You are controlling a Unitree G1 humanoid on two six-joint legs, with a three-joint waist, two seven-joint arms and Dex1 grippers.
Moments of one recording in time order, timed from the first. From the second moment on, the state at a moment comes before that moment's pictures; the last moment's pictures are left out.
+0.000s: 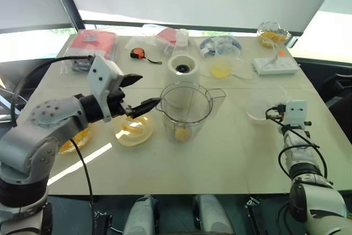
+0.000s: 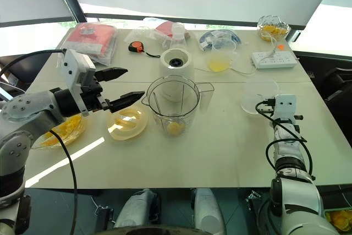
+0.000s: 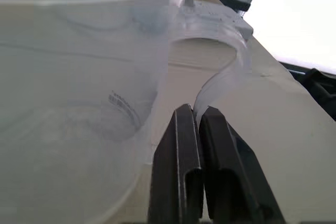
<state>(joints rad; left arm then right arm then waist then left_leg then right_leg) -0.39 0.74 0.18 -0.61 -0.75 0.88 -0.56 -0.55 -0.52 -0.28 1.09 0.02 -0.40 0.10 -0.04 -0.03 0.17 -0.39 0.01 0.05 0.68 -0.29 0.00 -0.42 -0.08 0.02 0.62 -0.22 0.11</state>
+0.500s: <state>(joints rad) -0.38 0.77 0.22 -0.59 -0.76 0.88 -0.57 -0.55 -0.49 -0.30 1.04 0.09 -0.39 0.12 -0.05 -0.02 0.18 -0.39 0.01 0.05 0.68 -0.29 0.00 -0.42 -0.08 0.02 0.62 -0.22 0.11</state>
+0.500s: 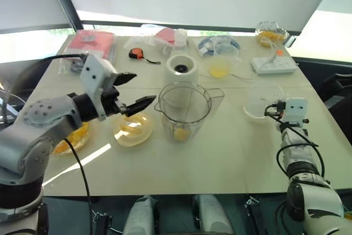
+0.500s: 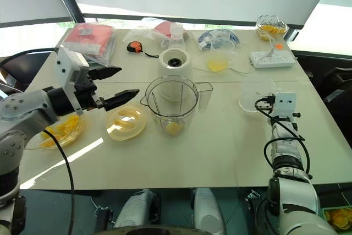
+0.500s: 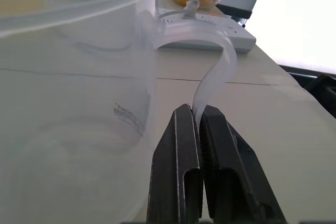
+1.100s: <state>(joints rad) -0.54 0.83 0.14 -0.37 -0.70 0.83 -0.76 -0.53 -0.55 -0.29 0.33 0.13 -0.19 0.13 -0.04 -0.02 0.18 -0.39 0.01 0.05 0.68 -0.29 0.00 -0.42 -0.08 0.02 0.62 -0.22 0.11</state>
